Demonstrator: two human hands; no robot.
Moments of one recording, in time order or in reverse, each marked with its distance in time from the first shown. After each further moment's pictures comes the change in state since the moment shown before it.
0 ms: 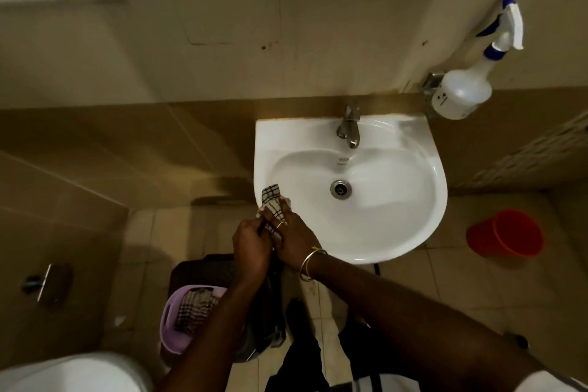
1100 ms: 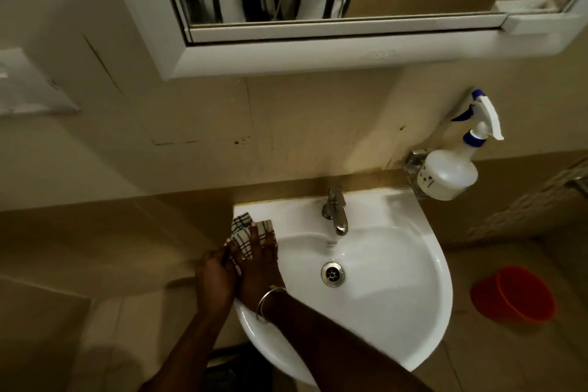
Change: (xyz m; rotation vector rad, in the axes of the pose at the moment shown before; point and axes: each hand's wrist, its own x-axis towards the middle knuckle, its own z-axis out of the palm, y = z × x) left_hand 0.162 0.027 -0.003 0.060 0.112 0.146; right_hand 0.144 -0.009 -0.033 -0.097 0.196 0.044
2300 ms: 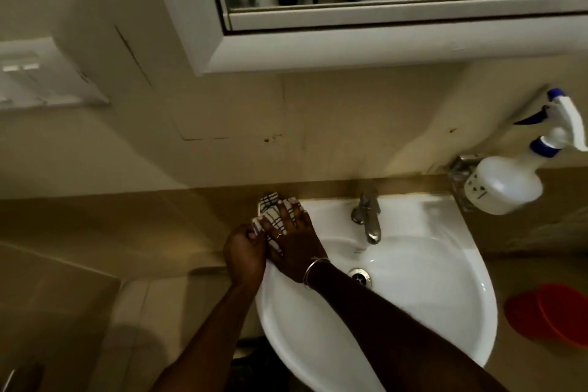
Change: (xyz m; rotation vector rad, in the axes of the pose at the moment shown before) left_hand 0.043 0.021 0.018 -0.154 0.129 -0.145; right_hand 0.055 0.044 -0.041 -0.348 0.067 -0.263
